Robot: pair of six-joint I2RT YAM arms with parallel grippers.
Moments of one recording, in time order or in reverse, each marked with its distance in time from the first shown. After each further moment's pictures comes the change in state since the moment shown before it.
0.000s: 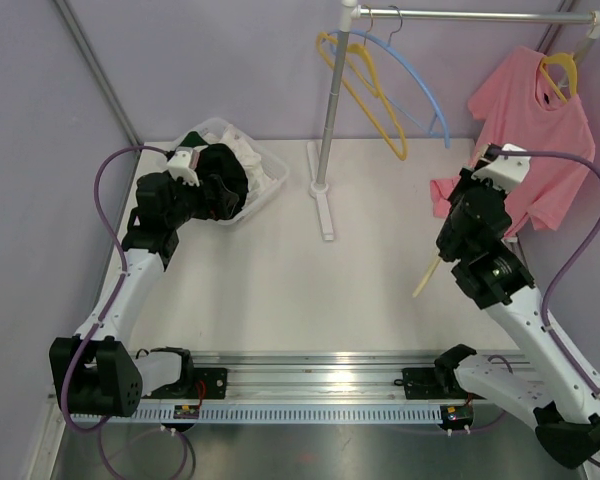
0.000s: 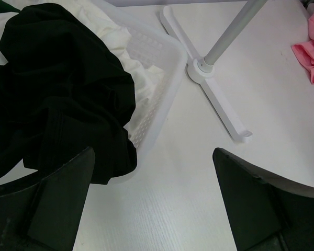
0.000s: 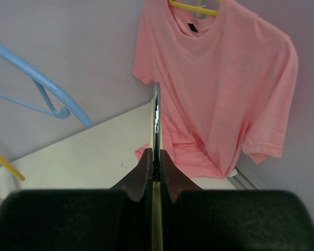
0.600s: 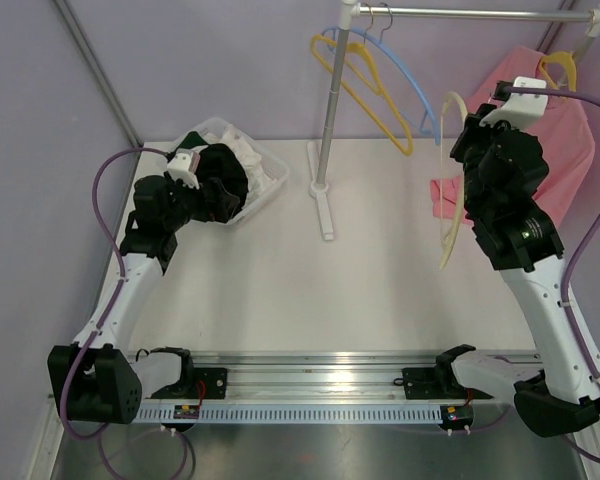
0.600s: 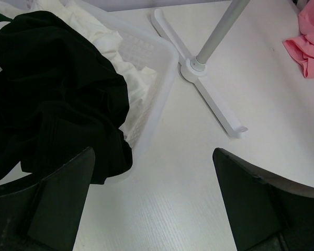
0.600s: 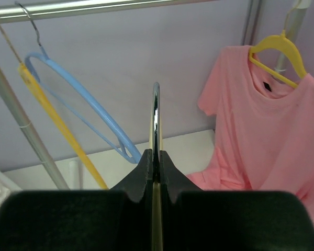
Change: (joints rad) left arm 0.000 -0.026 -0.011 0.002 0.036 0.027; right arm -0.167 0.239 0.489 -0.248 -0.472 0.026
